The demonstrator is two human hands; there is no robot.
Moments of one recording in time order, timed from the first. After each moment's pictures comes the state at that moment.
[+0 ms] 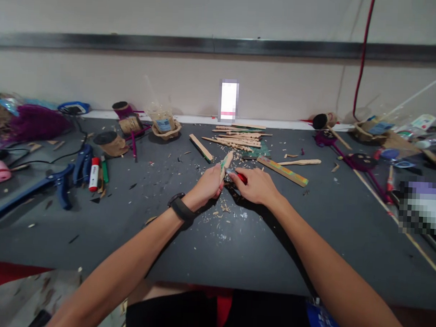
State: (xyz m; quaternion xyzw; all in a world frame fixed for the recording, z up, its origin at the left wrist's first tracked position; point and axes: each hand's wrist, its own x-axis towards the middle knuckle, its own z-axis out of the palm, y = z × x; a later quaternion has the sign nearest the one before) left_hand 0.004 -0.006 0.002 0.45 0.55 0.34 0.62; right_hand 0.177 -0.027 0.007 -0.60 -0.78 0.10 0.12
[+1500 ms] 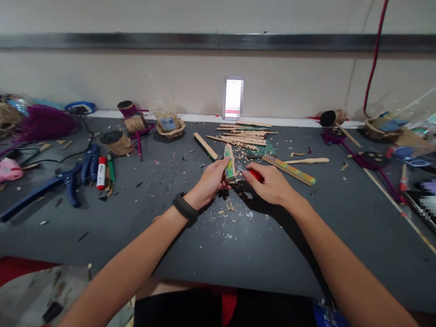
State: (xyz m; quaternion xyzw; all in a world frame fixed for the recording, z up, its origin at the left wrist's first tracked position) left_hand 0.005 -0.006 0.010 0.36 0.46 0.41 0.70; right_hand 0.207 -0.026 0.006 -0.51 -0.80 0.19 0.26
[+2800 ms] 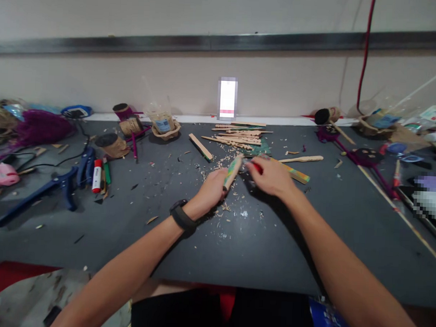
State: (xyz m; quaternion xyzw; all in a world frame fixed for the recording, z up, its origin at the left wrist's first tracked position) left_hand 0.016 -0.029 0.014 0.48 0.51 0.37 0.61; right_hand 0.217 -0.023 0.013 -0.64 -0.74 0.09 0.19
